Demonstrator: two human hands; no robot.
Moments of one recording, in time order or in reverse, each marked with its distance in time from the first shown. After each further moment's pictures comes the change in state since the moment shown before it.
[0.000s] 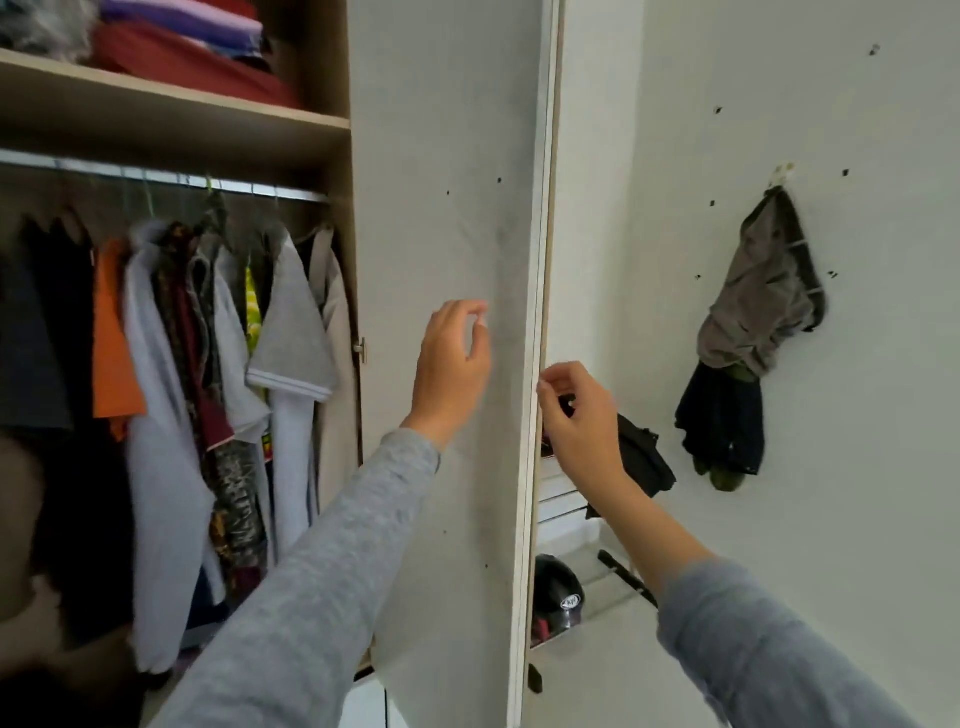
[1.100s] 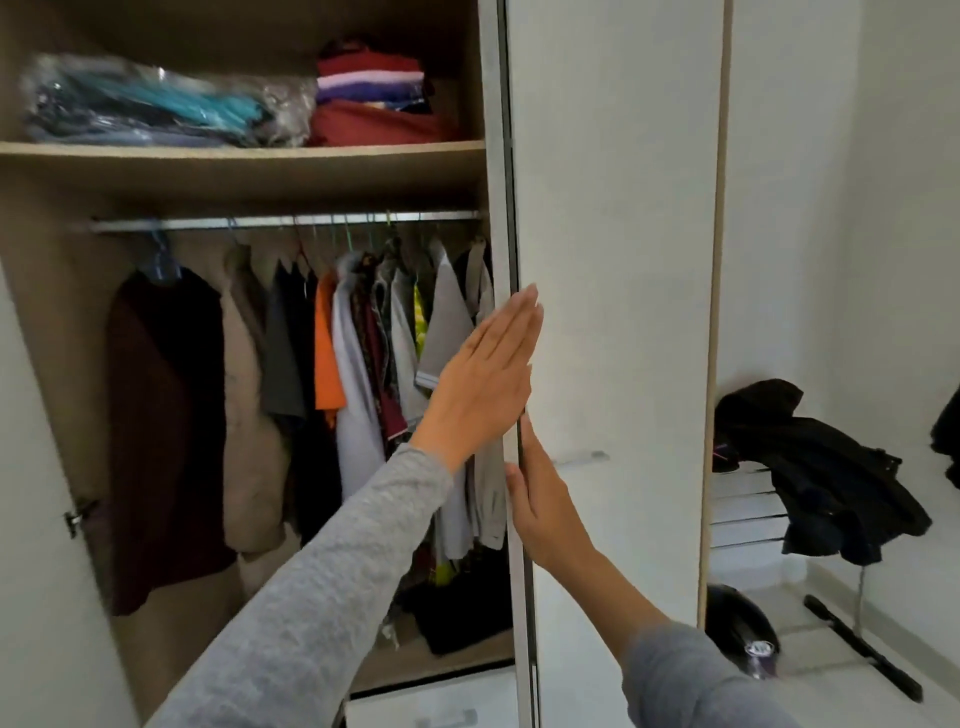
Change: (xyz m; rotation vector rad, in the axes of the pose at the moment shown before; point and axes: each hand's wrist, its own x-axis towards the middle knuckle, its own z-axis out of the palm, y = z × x) left_hand -0.007 -0.031 -0.098 1.278 -0.224 0.576; right_hand -0.076 -0.030 0.128 0.381 -0.517 -0.123
